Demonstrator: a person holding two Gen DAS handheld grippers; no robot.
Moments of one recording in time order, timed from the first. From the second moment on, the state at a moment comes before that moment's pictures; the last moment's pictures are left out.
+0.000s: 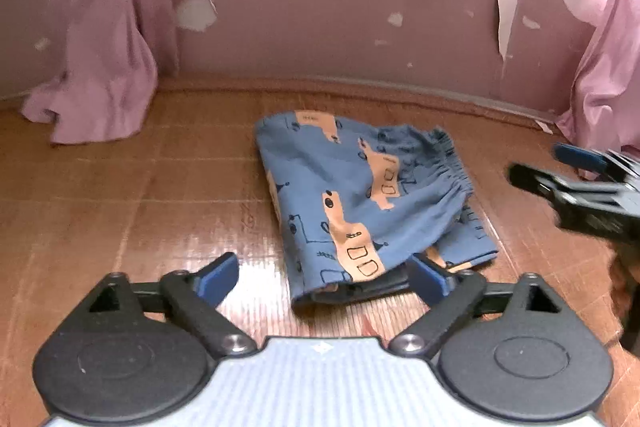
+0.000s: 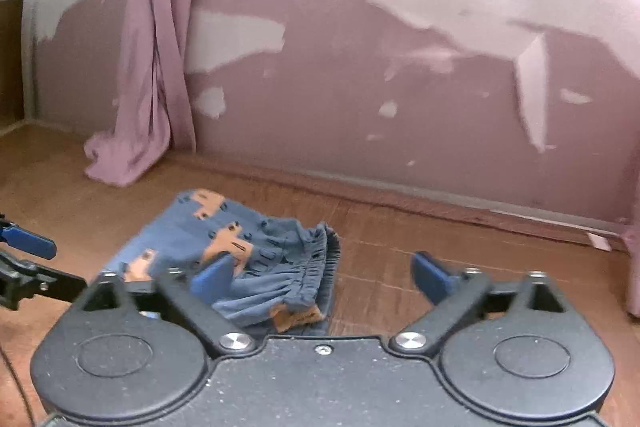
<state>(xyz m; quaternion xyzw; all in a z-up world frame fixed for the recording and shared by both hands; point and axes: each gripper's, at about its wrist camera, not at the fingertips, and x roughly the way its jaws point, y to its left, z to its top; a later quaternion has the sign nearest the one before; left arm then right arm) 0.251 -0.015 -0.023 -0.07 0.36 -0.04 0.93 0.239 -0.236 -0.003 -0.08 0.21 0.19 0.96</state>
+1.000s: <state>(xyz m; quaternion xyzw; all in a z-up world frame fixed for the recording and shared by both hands) 0.147 -0.039 -0.015 0.00 0.30 0.01 0.95 0.115 -0.248 -0.016 -0.01 0.25 0.18 0.95</state>
